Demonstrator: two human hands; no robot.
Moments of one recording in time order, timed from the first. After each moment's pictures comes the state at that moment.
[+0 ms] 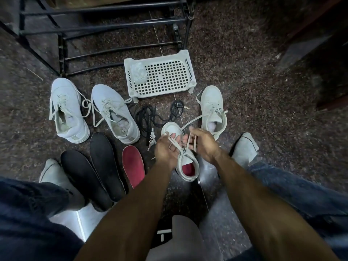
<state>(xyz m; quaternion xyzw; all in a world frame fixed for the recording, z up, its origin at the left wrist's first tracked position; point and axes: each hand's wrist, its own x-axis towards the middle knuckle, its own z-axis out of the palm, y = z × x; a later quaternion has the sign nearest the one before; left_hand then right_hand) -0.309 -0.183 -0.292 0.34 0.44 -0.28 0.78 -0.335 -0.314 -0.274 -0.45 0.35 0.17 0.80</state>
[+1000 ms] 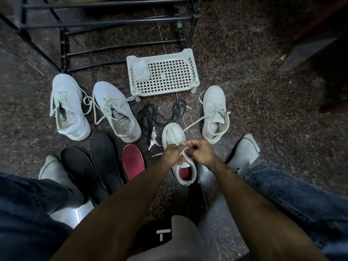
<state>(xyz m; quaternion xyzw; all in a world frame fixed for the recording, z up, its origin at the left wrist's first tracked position) -0.315 -0.176 -0.315 0.70 0.14 -0.46 0.53 -0.358 -0.301 -0.300 -0.70 0.25 0.18 0.65</state>
